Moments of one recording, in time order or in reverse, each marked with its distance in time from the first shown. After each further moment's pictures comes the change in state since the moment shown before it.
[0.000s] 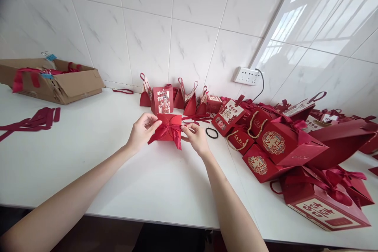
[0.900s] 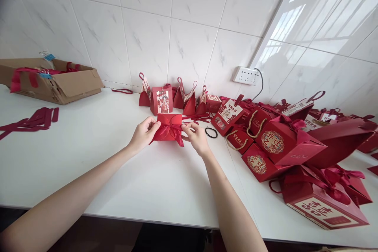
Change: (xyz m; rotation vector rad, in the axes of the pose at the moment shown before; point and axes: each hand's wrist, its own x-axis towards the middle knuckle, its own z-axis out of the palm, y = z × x) left_hand -0.003 0.003 0.004 0.084 -0.100 -0.141; right_hand 0.002 0.002 -0.004 -0.003 -0.030 -0.015
